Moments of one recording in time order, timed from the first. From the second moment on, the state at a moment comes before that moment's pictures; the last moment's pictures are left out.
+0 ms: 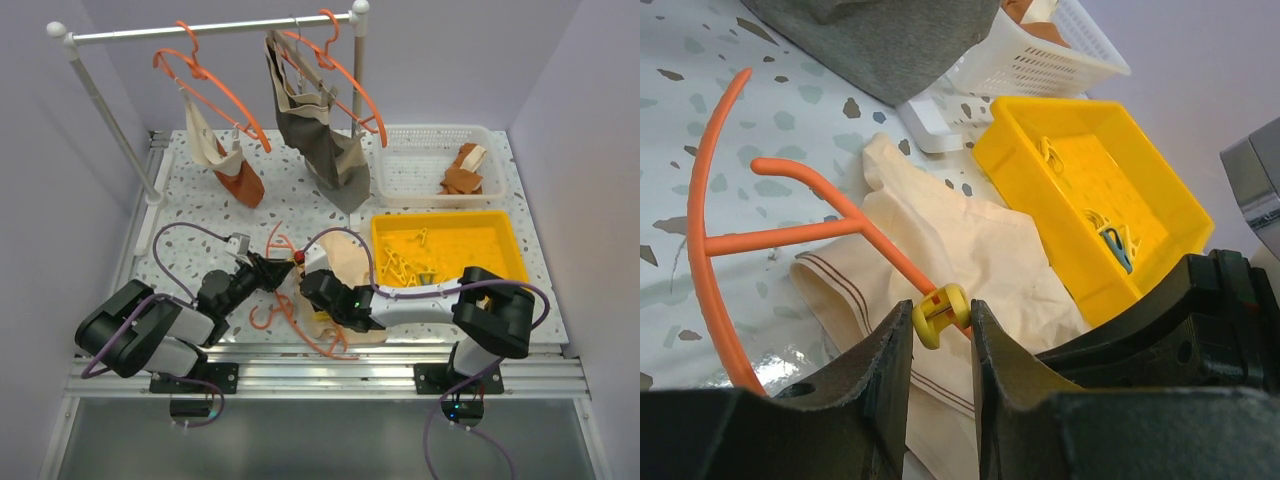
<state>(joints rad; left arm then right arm) -0.52 1.41 0.05 1.31 0.19 -0.61 1.19 1.63 0.81 0.09 0.53 0.40</state>
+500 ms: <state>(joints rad) -0.56 1.45 0.05 1.32 0.14 -0.58 1.23 1.62 0.81 0.08 0.55 0.44</state>
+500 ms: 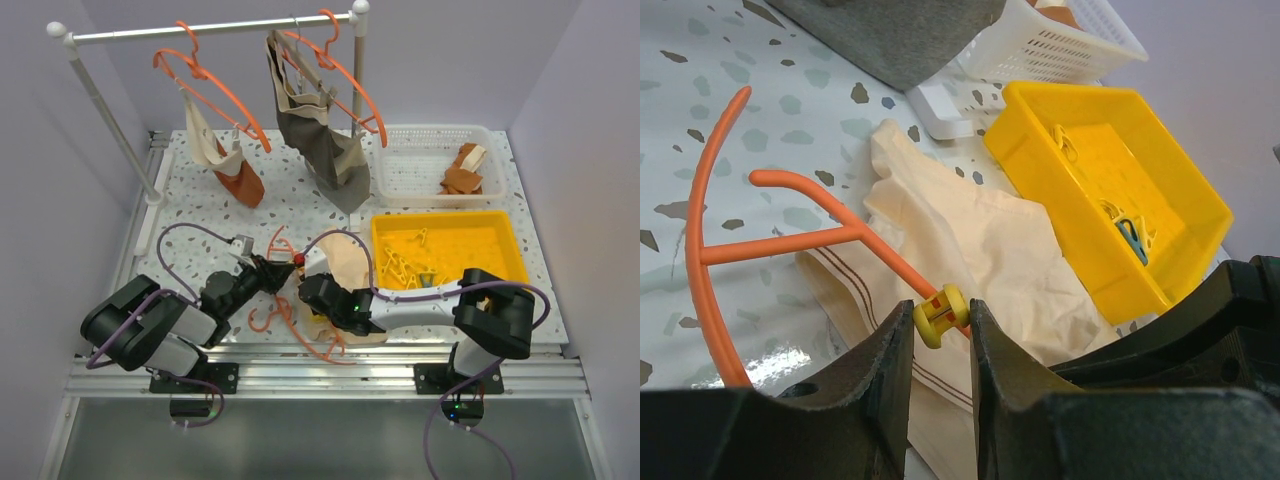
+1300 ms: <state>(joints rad) -0.60 1.54 0.05 1.33 0.09 -0.54 1.24 1.67 0.77 0.22 0.48 0.47</state>
